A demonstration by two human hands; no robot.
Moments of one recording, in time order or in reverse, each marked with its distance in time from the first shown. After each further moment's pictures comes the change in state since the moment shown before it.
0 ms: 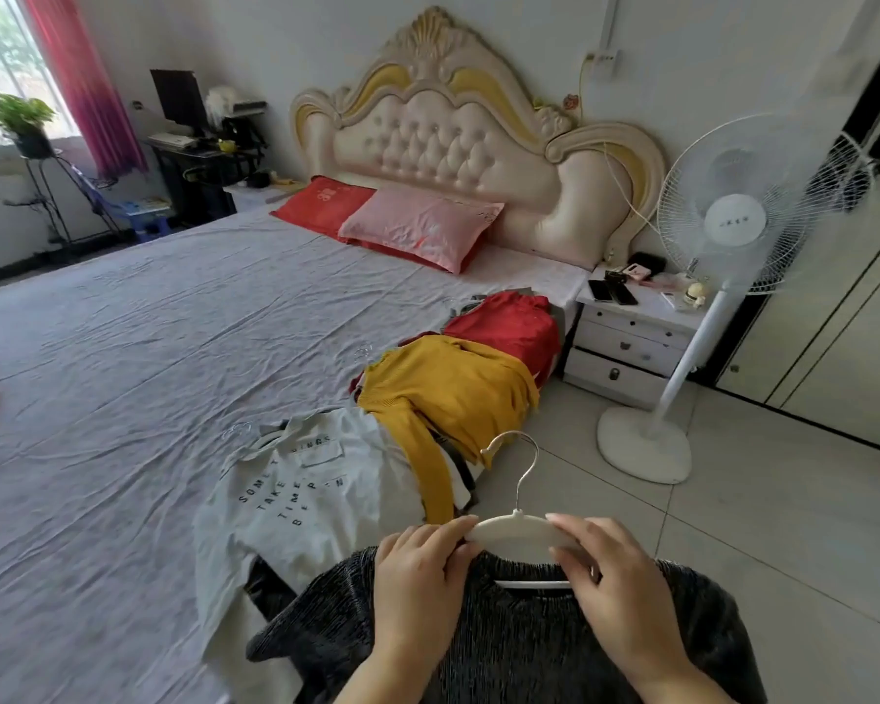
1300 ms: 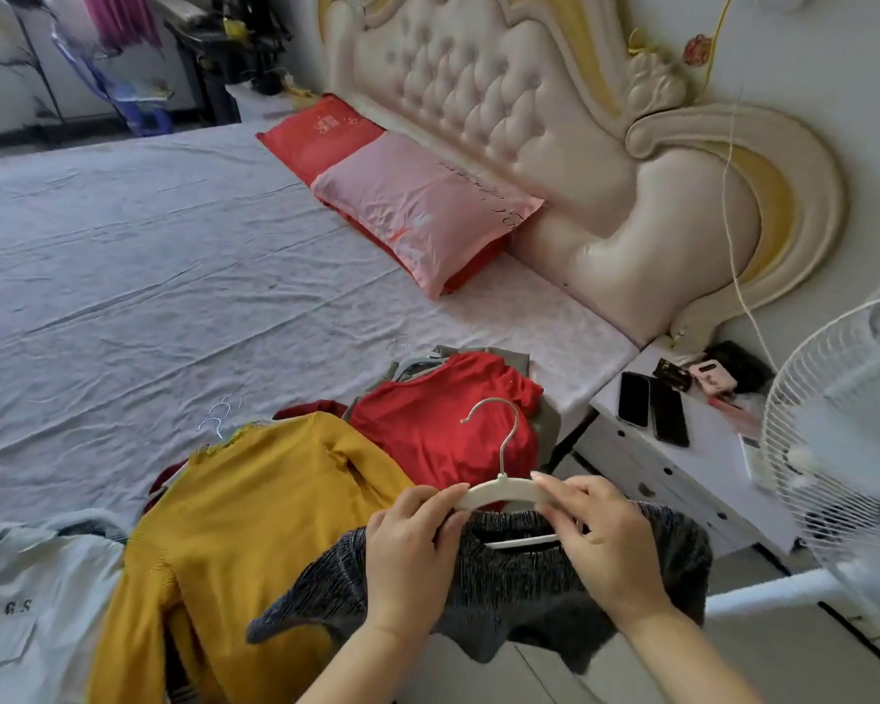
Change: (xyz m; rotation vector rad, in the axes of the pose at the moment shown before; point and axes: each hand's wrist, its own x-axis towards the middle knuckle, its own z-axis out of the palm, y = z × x) left_hand 0.586 0.005 0.426 0.035 0.219 -0.310; right_hand 0.649 0.433 0.081 0.096 -0.245 -0.243
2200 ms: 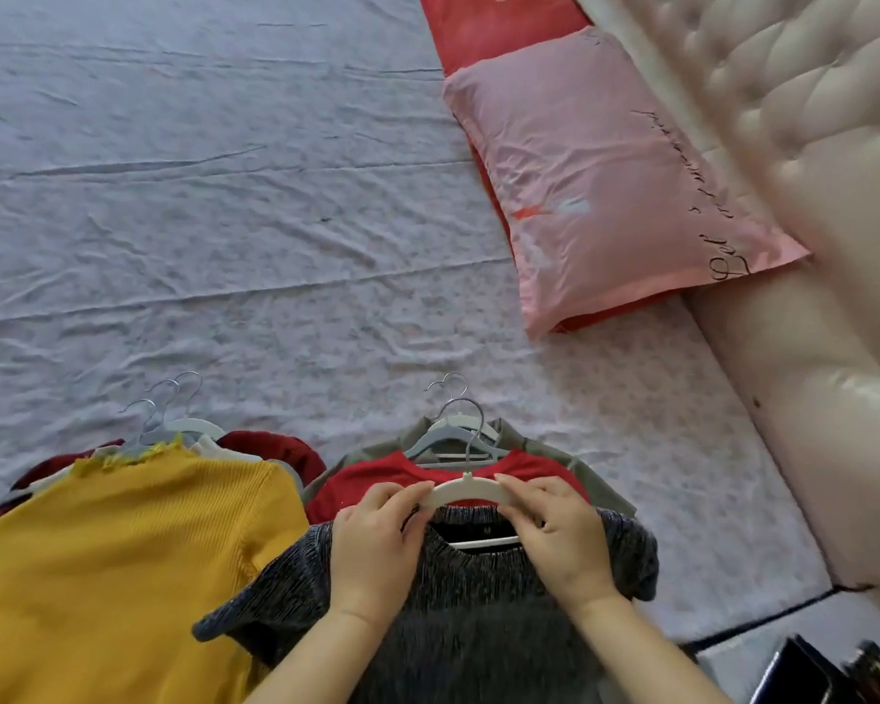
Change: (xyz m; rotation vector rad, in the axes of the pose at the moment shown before) left_hand 0.278 -0.192 0.210 0.095 0.029 -0.516; right_hand 0.362 0.185 0.257 0.125 -0.599 0.011
